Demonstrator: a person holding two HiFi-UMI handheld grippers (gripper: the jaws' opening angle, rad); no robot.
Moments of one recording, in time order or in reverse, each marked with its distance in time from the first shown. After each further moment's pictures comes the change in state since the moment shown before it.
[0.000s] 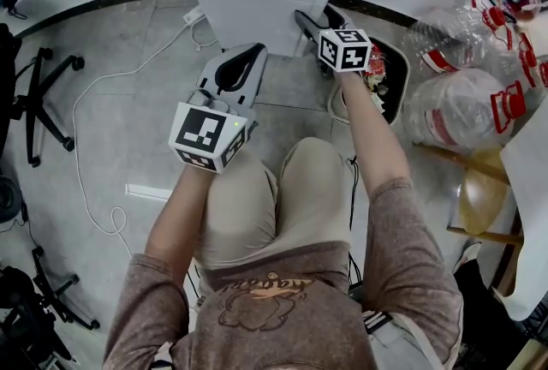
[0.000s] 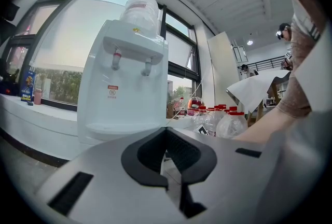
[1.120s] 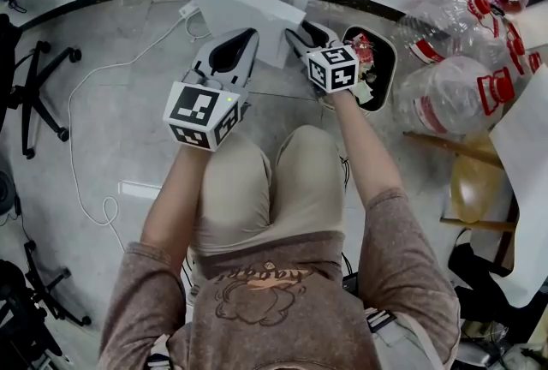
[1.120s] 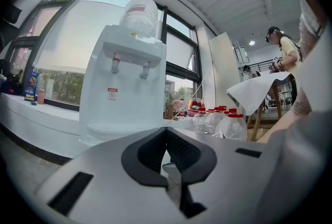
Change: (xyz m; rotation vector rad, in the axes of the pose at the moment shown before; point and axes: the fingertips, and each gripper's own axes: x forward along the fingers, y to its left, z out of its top) left arm -0.011 -0.014 0.005 -0.008 -0.001 0.022; right arm -0.065 0.059 -0.032 -0.096 0.050 0.087
